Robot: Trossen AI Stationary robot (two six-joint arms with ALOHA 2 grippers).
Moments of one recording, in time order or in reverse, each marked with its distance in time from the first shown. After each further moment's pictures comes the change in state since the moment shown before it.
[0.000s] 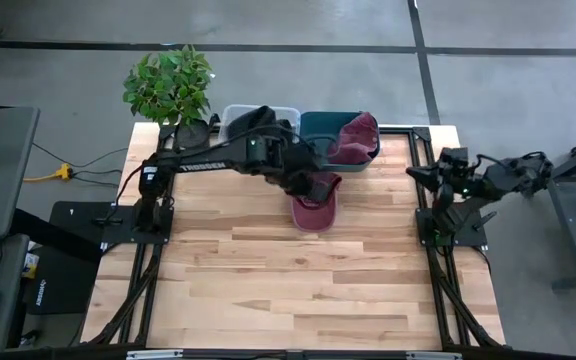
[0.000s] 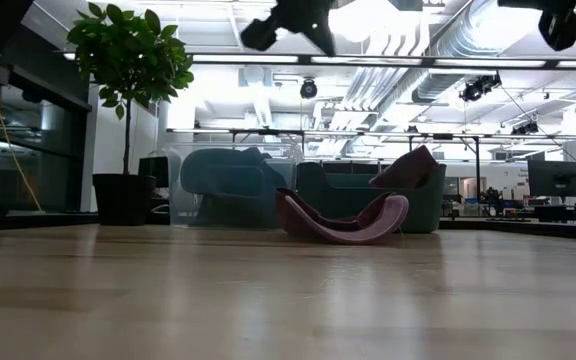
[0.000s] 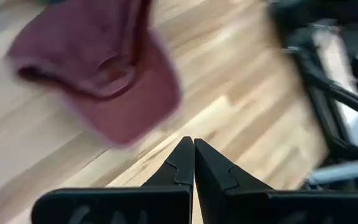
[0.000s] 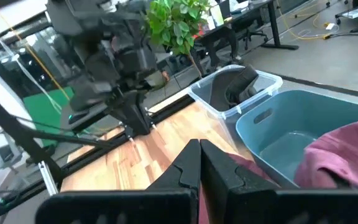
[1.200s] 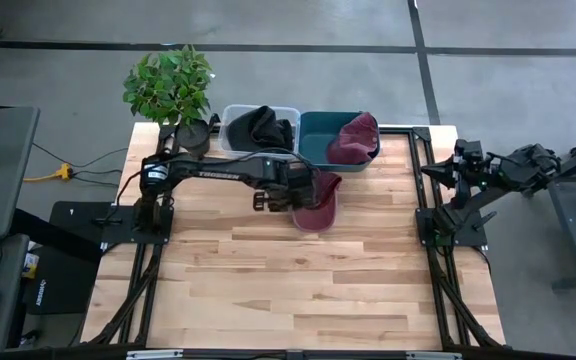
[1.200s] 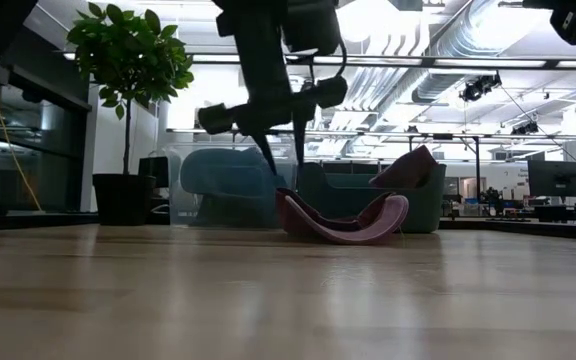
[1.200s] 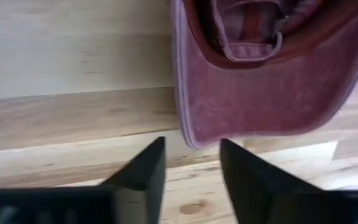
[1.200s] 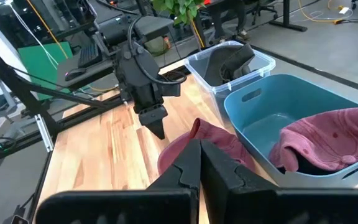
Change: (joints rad) left arm 0.041 0.002 -0.482 0.218 0.067 -0.488; right arm 0.000 0.000 0.191 -0.352 -0.099 -0.009
